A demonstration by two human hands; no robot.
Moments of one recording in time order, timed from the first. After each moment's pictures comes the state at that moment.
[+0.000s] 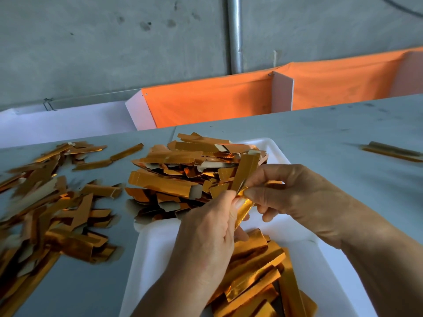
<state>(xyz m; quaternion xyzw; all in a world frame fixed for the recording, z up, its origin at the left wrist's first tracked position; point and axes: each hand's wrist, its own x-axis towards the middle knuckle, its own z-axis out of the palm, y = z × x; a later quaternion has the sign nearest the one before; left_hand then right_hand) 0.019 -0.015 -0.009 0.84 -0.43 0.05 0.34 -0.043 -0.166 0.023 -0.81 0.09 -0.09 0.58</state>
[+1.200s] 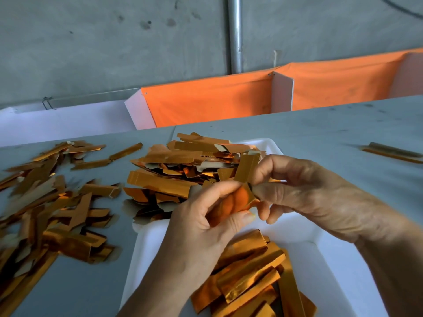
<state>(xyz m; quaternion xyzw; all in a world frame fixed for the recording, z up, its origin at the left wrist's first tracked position) 0.031 -0.003 -0.010 0.73 -0.40 -0.10 0.55 -0.050 -0.180 0.026 -0.77 -0.04 -0.08 0.63</state>
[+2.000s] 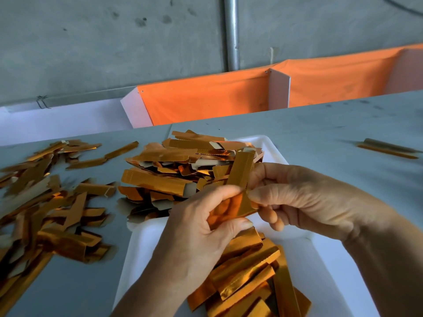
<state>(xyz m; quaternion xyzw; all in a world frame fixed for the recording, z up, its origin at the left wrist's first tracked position) 0.028 -0.005 -0.010 0.76 -0.44 -0.05 0.48 -0.045 -0.187 0.014 -0.66 0.02 0.04 0.75</state>
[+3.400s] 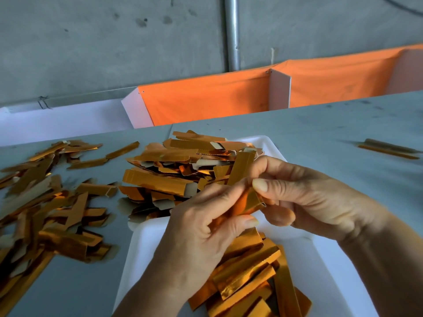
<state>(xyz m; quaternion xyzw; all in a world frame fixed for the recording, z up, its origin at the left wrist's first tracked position) 0.023 -0.004 -0.005 0.71 -0.51 0.00 0.49 -0.044 -0.189 0.010 -0.59 -0.07 0.03 0.81</state>
